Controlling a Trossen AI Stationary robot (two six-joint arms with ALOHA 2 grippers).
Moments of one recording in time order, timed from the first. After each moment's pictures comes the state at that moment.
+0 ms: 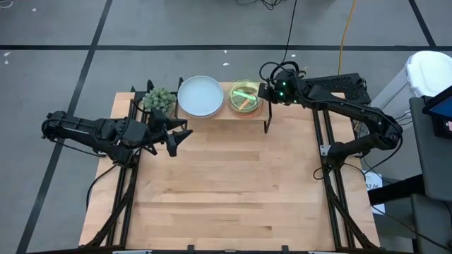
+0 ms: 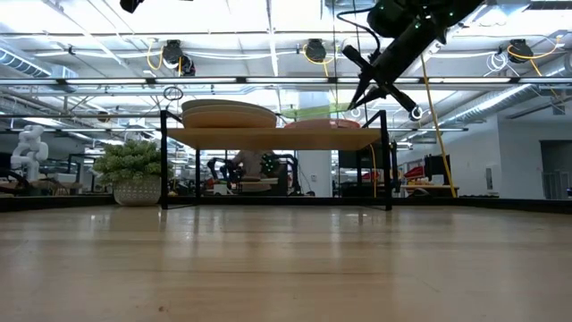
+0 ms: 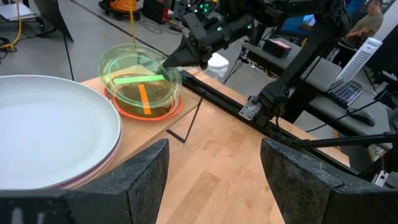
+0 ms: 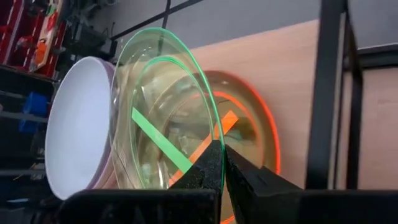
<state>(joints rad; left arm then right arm) -0.23 0.92 1.01 -0.40 -0.60 -0.52 -0.62 1.34 1.05 -0.38 0.00 0.98</state>
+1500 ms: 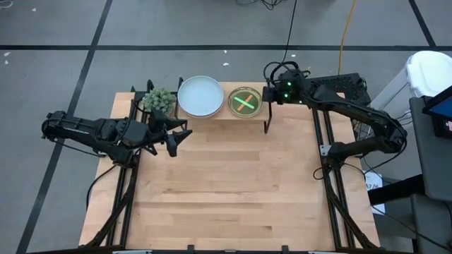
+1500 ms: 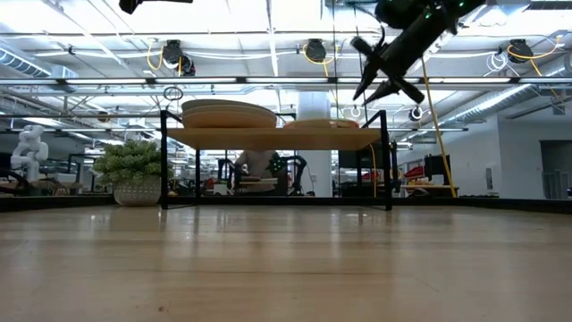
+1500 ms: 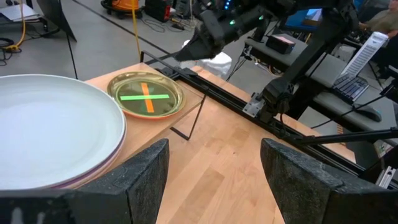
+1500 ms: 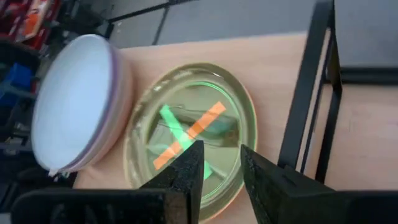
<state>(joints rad) -0.22 0.92 1.01 -0.42 -0.60 -0.52 -0.63 1.27 1.05 -0.46 -0.01 0.83</state>
